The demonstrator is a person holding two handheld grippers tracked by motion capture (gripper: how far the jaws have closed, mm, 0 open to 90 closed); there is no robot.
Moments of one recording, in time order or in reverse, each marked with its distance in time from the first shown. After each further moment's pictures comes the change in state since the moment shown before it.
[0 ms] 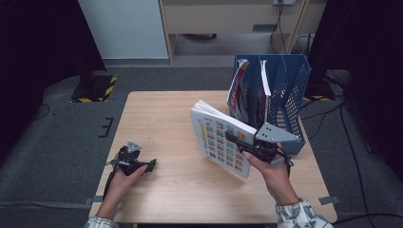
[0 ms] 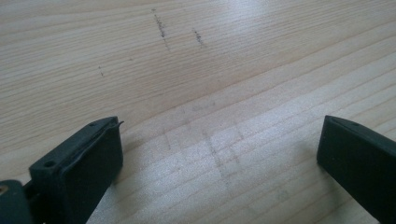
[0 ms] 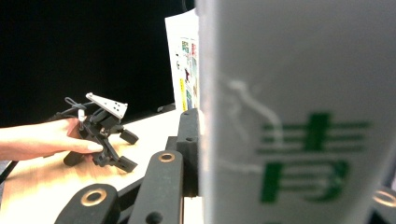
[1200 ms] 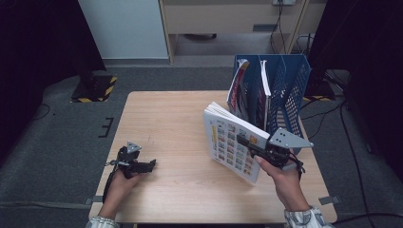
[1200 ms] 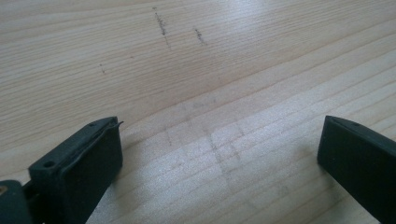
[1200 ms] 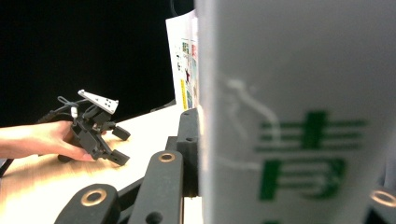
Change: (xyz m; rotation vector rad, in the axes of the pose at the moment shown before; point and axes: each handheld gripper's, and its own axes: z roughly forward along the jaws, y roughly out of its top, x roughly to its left) left arm 0.000 -0.001 -0.001 0.000 0.000 0.001; right arm -0.008 -0.011 -0.029 -0.011 -0.040 0.027
